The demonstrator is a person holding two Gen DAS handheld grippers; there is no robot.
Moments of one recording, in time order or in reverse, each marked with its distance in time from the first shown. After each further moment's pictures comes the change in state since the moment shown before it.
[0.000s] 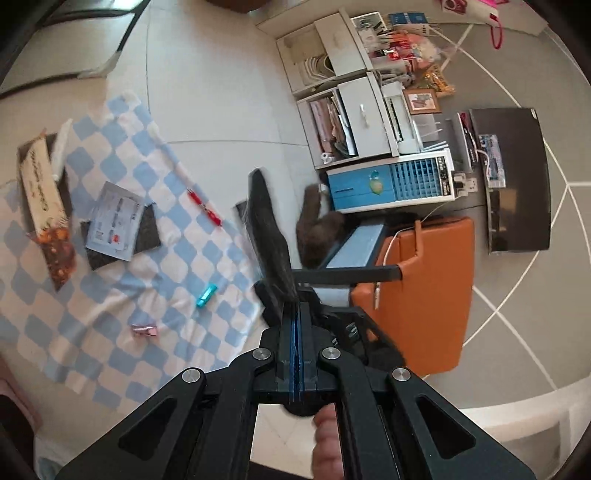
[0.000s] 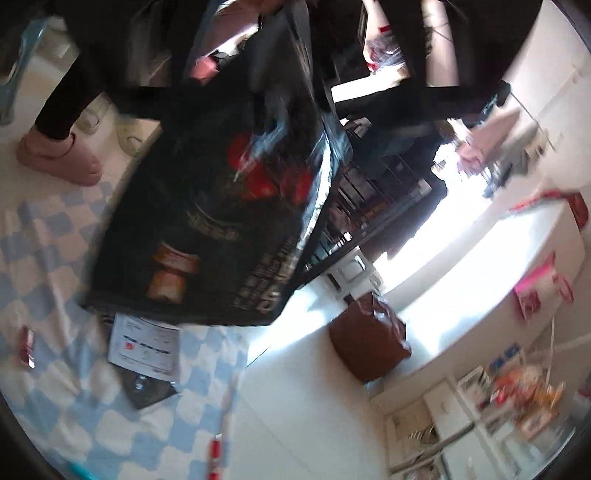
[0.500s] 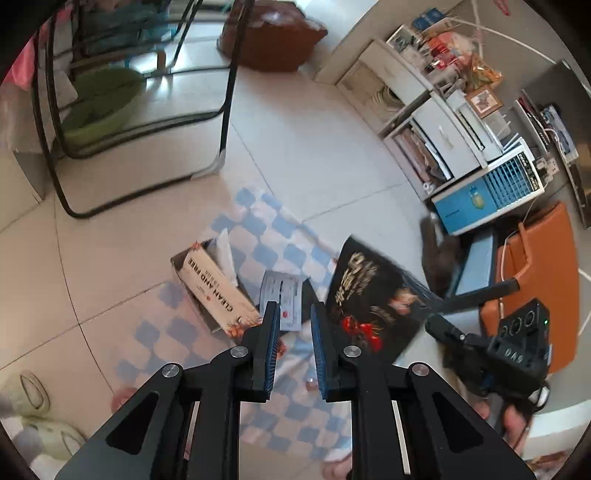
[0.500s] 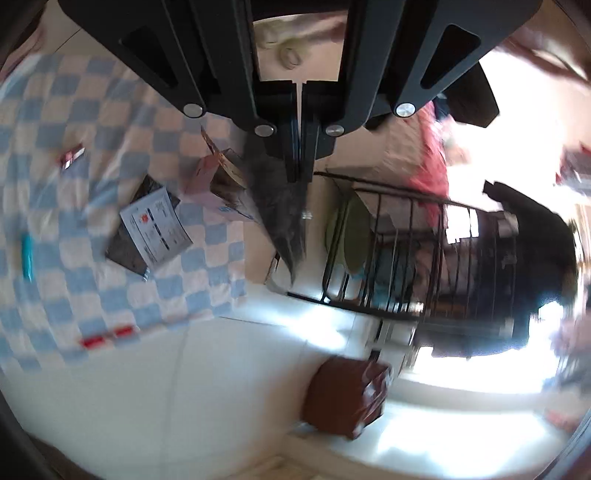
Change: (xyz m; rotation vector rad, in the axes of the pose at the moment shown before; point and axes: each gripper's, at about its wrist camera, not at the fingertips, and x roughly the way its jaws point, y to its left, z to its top) left arm -0.141 0.062 0.059 0.177 -0.132 0.480; right arm 0.077 0.070 -0.061 -0.756 -0.003 -0.462
